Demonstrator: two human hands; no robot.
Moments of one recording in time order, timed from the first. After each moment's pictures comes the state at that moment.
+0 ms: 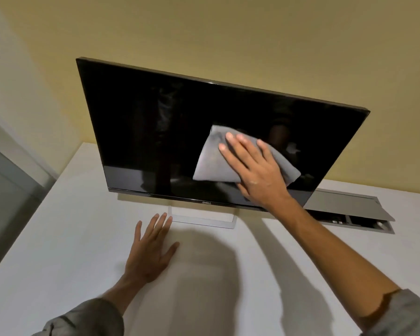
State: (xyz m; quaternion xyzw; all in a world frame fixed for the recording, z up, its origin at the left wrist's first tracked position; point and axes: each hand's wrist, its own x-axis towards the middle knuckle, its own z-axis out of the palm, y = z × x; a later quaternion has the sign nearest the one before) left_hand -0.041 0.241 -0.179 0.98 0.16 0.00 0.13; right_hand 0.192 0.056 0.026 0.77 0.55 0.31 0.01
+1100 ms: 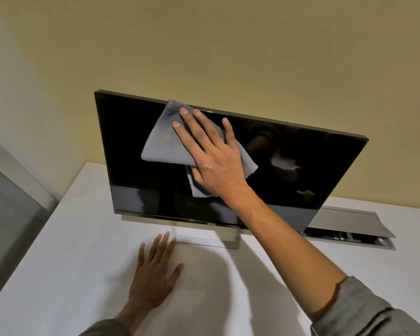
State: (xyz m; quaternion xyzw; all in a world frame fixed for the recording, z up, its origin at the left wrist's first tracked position) left_hand -0.045 0.241 -0.179 0.97 0.17 0.01 0.14; right_hand 0.169 0.170 0.085 0.78 0.50 0.38 -0.04
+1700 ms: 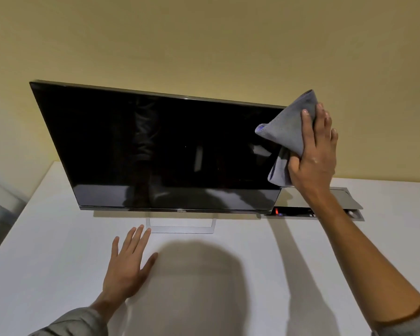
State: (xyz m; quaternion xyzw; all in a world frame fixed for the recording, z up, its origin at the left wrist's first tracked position) left_hand -0.044 0.242 -0.184 0.98 0.17 -0.02 0.11; right_hand 0.248 -0.058 0.079 0.88 0.26 0.37 -0.14
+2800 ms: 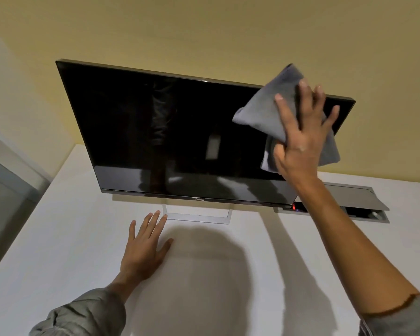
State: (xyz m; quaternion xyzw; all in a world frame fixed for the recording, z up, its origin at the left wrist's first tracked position) left_hand -0.041 0.239 -0.176 0.97 0.18 -0.01 0.14; right_hand 0.222 0.018 0.081 0.84 0.34 0.39 -0.17
